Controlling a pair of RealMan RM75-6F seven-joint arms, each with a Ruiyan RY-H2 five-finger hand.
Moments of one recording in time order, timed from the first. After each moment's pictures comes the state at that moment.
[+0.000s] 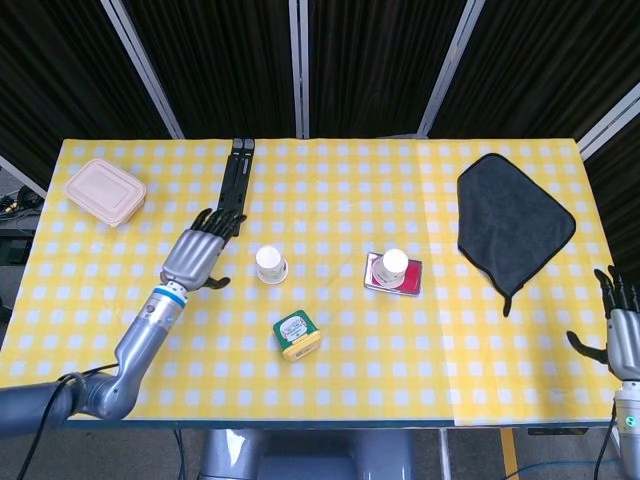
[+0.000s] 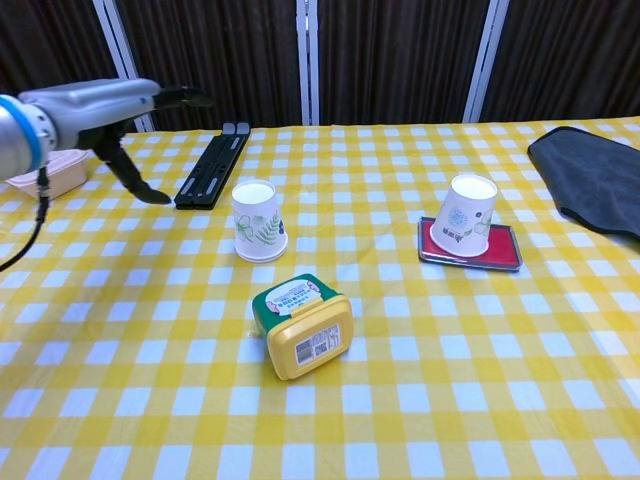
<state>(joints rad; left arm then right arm) -0.82 -1.40 -0.11 -1.62 0.97 1.10 0.39 0.12 -1.18 0.18 -1.47 -1.27 1.37 0.04</state>
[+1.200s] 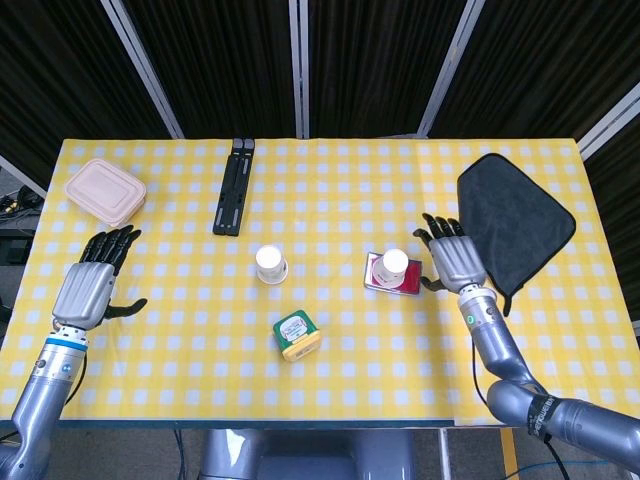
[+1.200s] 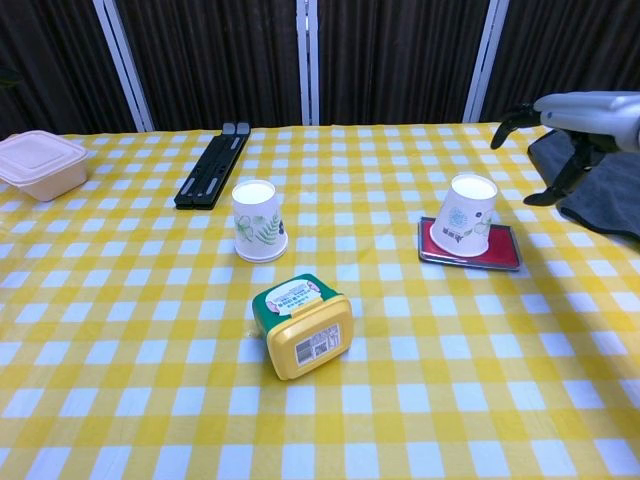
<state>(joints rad) -0.47 -1.20 -0.02 -1.71 1.23 1.33 0.10 0.69 -1.37 0.31 -1.57 -0.84 0.90 -0.56</state>
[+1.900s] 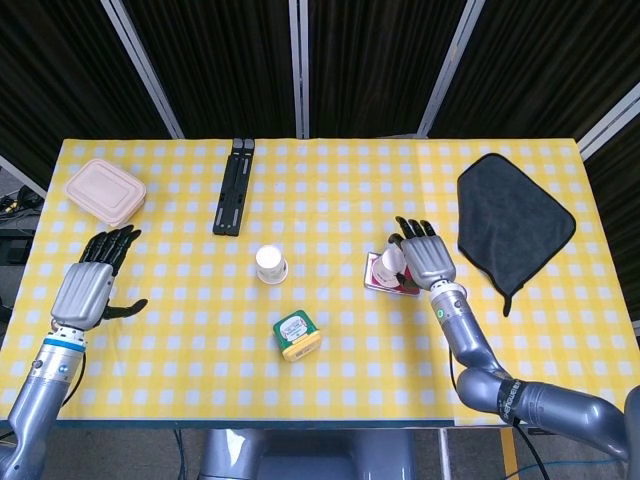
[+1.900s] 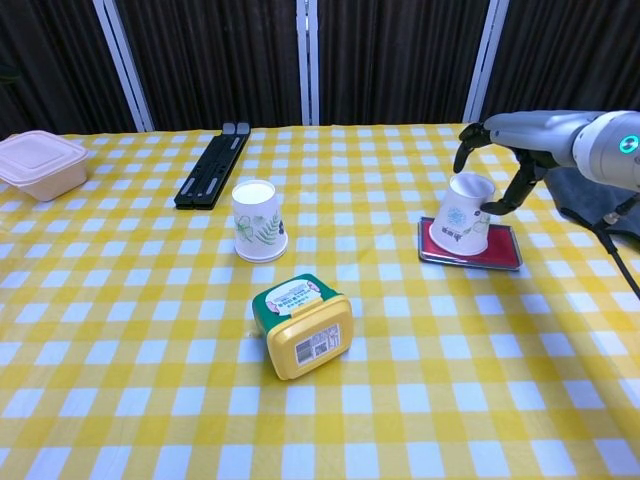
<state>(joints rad) -0.44 -1.19 -0.07 -1.72 1.27 1.30 0.07 0.81 -1.46 0.27 -1.51 -0.72 0.91 -0.60</state>
